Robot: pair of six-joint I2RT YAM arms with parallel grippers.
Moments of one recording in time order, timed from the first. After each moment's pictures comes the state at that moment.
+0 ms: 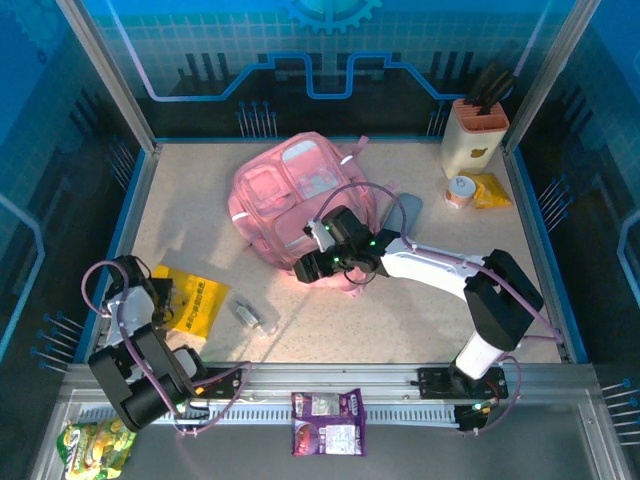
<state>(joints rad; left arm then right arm) 0.65 1.12 0.48 -0.63 0.00 -1.00 0.80 1.65 1.09 -0.30 -0.32 0.35</state>
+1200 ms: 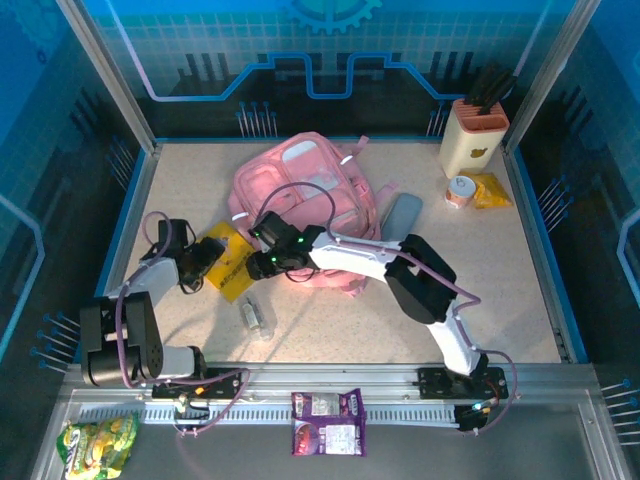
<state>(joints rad) 0.21 1.35 0.61 -0.33 0.19 -0.80 0.99 2.15 1.67 -0.45 -0.12 0.53</state>
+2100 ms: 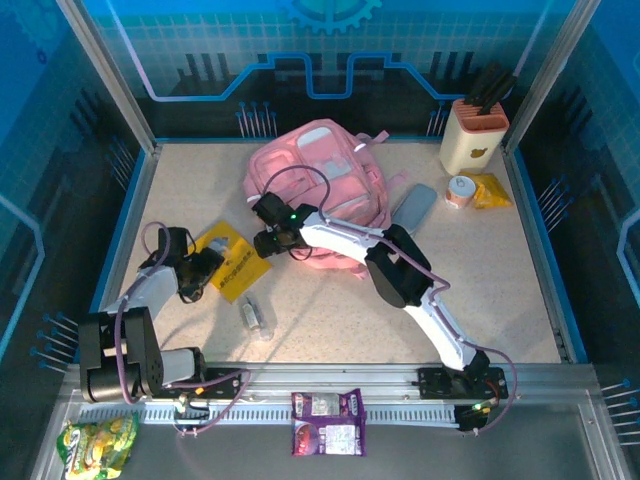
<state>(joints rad) 0.21 1.27 0.56 -0.42 0.18 -0.82 0.88 2.38 1.98 -0.66 0.00 0.43</state>
